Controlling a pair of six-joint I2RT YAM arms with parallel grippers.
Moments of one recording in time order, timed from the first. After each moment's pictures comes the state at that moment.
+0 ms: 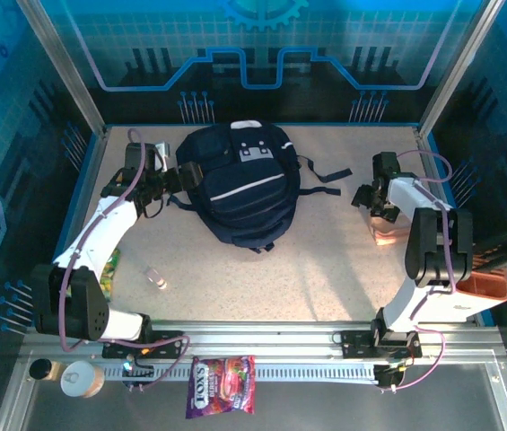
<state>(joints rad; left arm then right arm) -0.06 1.39 1.08 -0.42 0.21 -0.40 -0.06 1.76 1.16 -0.64 0.11 0.46</state>
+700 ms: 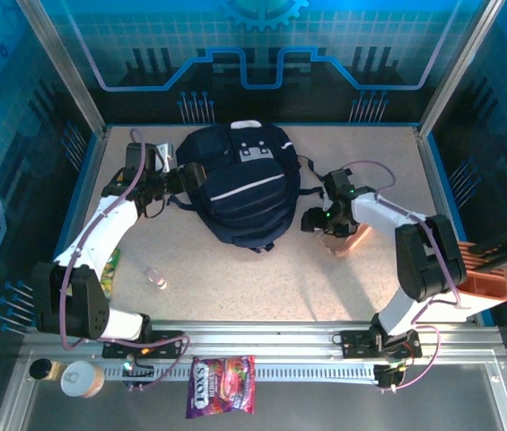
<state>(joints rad) -0.06 1.40 1.08 -0.41 0.29 -0.40 0.31 1.65 1.00 -0.64 -0.17 0.42</state>
